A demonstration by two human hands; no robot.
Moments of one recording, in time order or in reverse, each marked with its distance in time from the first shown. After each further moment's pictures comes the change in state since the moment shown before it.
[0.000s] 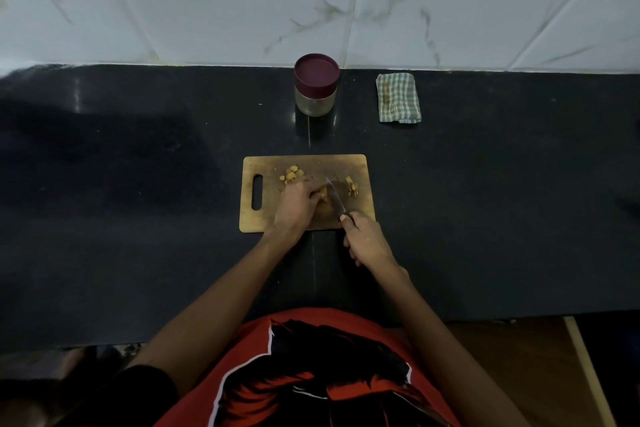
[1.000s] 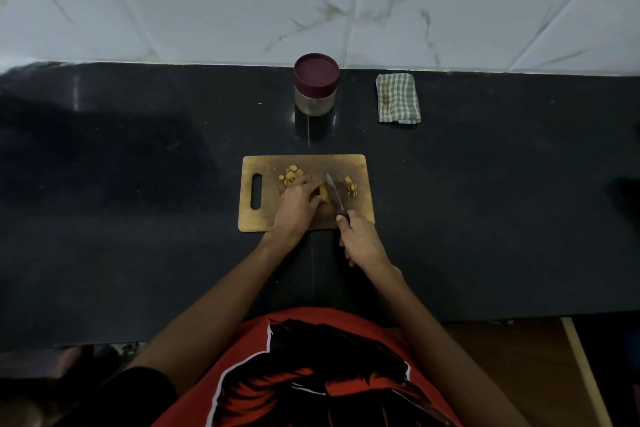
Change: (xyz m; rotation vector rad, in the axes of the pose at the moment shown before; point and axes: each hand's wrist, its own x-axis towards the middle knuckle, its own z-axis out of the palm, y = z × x) left_hand -0.003 -0.002 0.003 0.101 0.057 0.066; right_hand 0.007 0.000 0.009 -0.086 0.005 0.011
